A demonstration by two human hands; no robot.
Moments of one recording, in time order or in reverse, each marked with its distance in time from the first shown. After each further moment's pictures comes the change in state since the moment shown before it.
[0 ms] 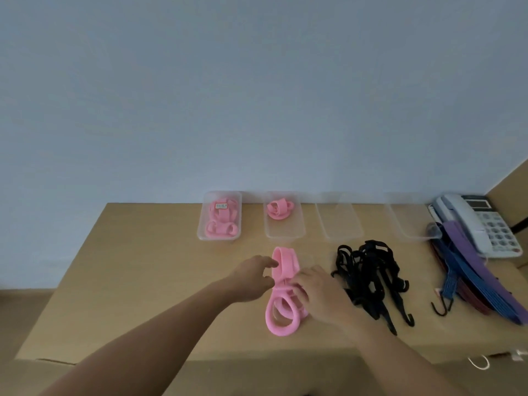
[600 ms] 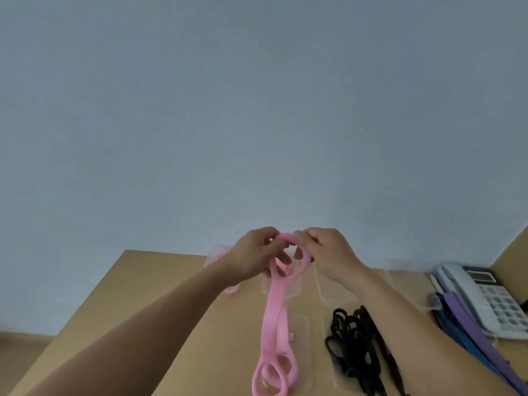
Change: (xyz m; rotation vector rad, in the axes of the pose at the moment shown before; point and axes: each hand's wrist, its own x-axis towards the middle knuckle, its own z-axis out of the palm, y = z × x) left_hand -0.032 0.118 -0.111 -0.579 0.283 0.216; right_hand 0.038 -0.041 -0.202 0.608 0.300 0.024
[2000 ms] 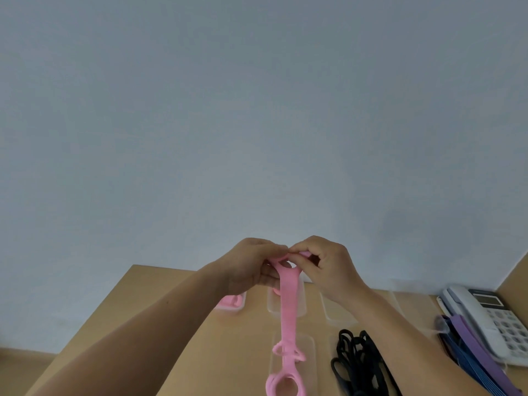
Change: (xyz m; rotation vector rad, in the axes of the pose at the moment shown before) left_hand -0.021 0.030 -0.022 -0.404 -0.088 -0.146; right_hand -0.008 -0.014 0.010 -0.044 0.175 -0.411
